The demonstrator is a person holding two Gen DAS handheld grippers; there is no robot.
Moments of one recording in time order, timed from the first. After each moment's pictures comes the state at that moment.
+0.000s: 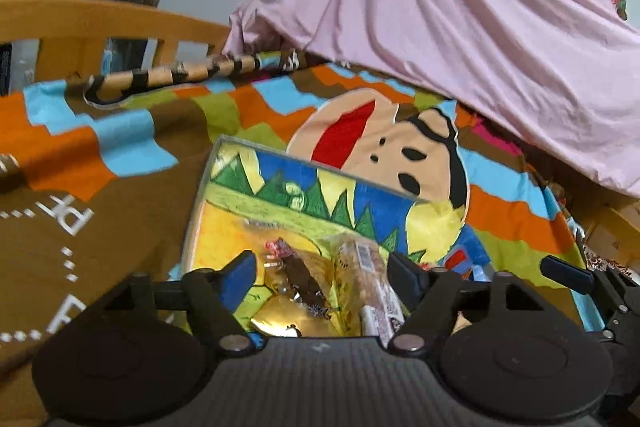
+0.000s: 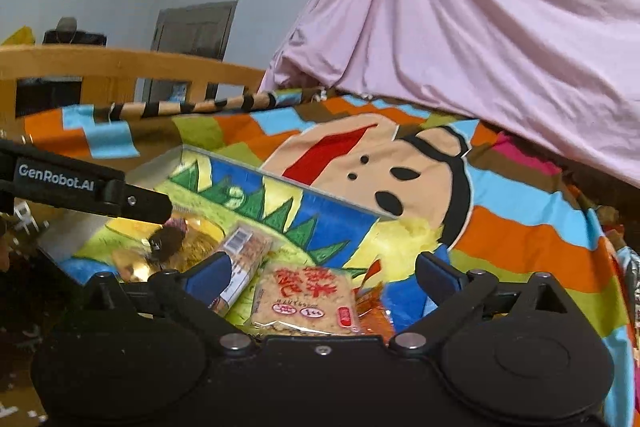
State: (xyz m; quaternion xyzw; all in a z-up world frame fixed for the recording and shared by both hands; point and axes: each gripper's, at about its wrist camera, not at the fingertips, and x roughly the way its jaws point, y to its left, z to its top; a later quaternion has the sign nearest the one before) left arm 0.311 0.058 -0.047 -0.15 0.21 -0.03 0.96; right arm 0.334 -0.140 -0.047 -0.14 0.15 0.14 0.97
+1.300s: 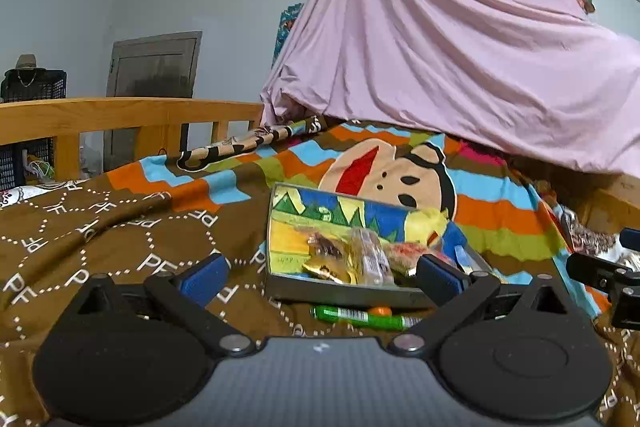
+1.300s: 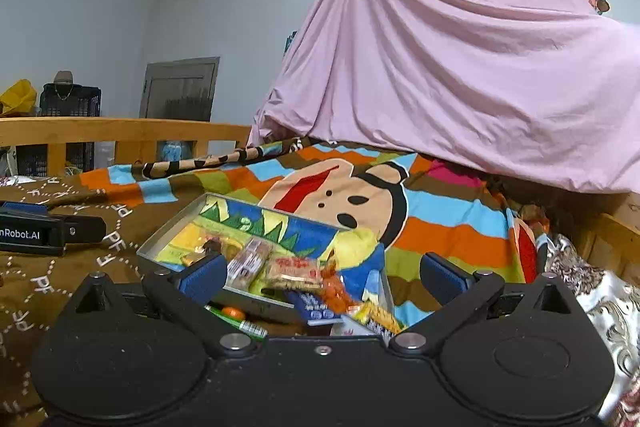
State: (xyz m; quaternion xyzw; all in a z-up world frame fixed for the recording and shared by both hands) left arm 0.119 0.027 -0.007 -0.07 0.15 0.04 0.99; right arm 0.137 -0.210 0.012 -0.10 0.10 0.12 0.98
